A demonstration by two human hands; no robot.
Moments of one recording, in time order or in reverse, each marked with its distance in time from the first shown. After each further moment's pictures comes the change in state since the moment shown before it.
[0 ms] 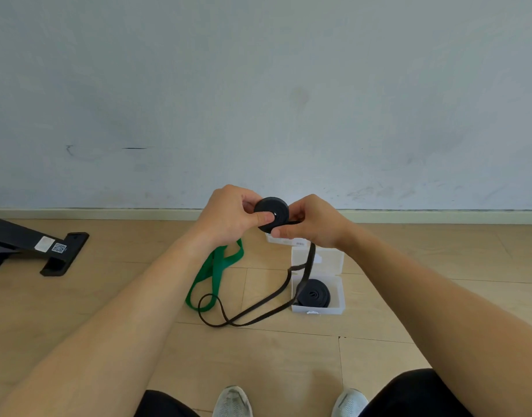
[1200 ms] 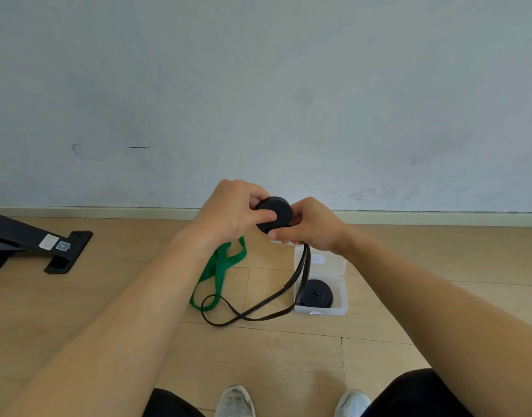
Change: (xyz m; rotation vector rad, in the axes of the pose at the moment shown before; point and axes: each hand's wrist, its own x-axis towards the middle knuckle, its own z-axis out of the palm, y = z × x) left_hand -0.005 0.011 -0.011 0.103 -0.013 0.078; right_hand 0.002 -0.004 0.012 0.087 -0.025 0.001
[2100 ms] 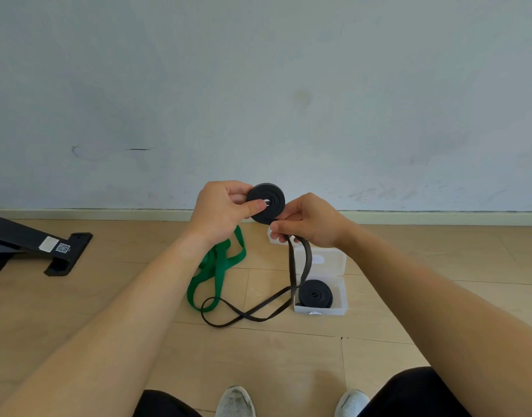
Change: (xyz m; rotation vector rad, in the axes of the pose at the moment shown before) left_hand -0.004 -0.013 0.004 -0.401 0.178 -0.124; right_hand -0.001 -0.009 -0.005 -0.096 0.002 -0.053
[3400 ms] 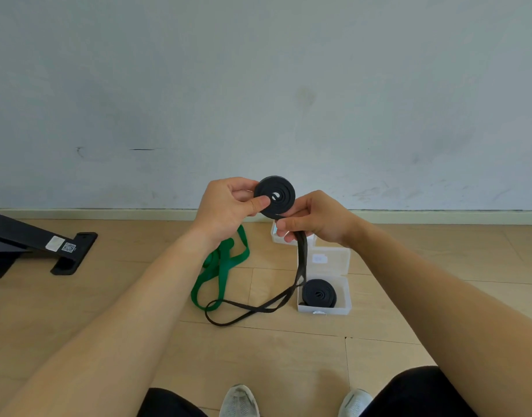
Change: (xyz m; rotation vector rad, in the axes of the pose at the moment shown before) left_hand 0.001 0.004 0.000 -0.088 -0.009 -0.018; right_hand -0.003 -0.001 -0.007 0.264 -0.014 0.102
